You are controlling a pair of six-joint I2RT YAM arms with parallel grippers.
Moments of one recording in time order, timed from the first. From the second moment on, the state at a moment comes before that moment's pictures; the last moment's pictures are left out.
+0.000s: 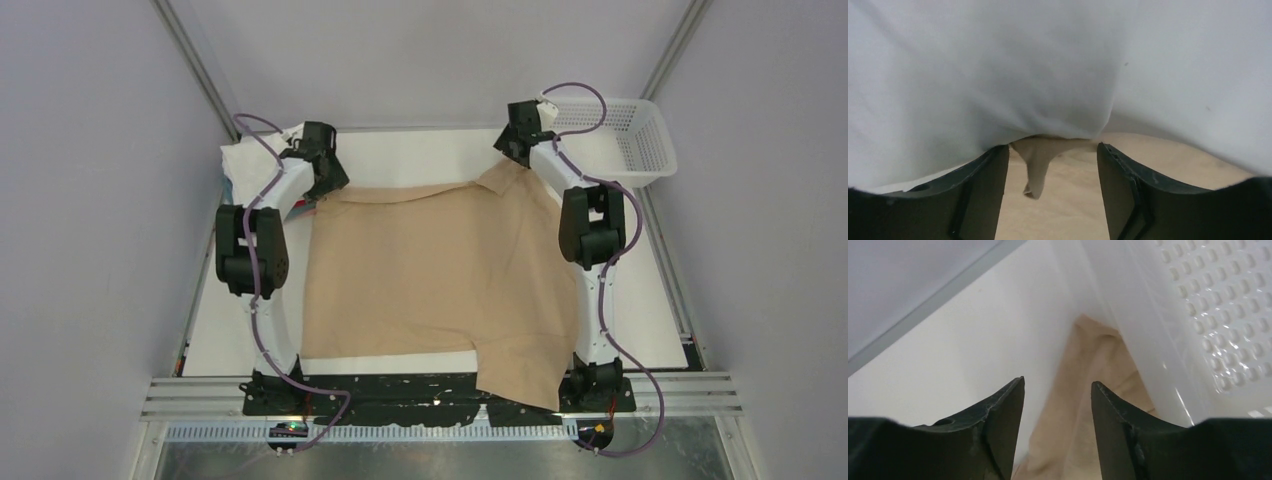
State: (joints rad) left arm -0.13 2.02 1.61 -0.58 -0.28 -0.60; right arm 0.20 2.31 1.96 -0.38 0.34 0.66
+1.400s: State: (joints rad) left arm -0.36 1.58 0.88 -0.37 -0.03 -0.63; right arm 0.32 2.30 1.78 -0.18 0.18 0.85
